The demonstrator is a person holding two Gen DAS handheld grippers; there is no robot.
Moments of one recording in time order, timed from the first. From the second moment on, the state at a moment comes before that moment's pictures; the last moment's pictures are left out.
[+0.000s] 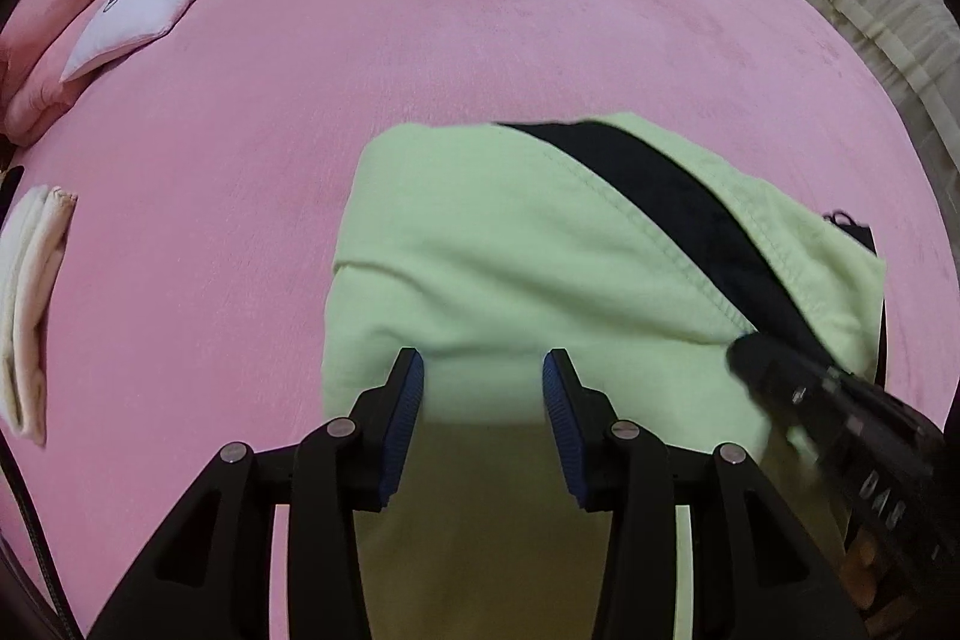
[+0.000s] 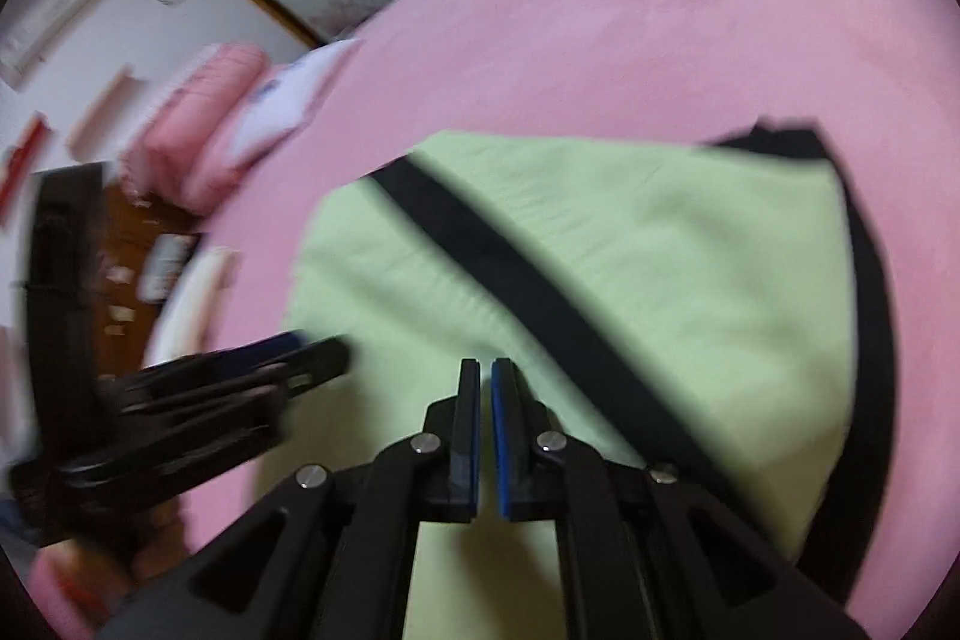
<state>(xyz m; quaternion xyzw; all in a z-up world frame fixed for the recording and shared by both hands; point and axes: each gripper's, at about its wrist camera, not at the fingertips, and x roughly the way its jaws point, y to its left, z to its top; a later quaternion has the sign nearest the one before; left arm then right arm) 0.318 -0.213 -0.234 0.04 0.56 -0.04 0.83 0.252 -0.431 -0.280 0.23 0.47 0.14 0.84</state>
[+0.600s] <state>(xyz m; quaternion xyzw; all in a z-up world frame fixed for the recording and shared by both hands) 0.273 -0.177 -0.213 0.02 0.56 0.05 0.83 0.163 -0.485 -0.235 0.16 0.45 -0.06 0.87</state>
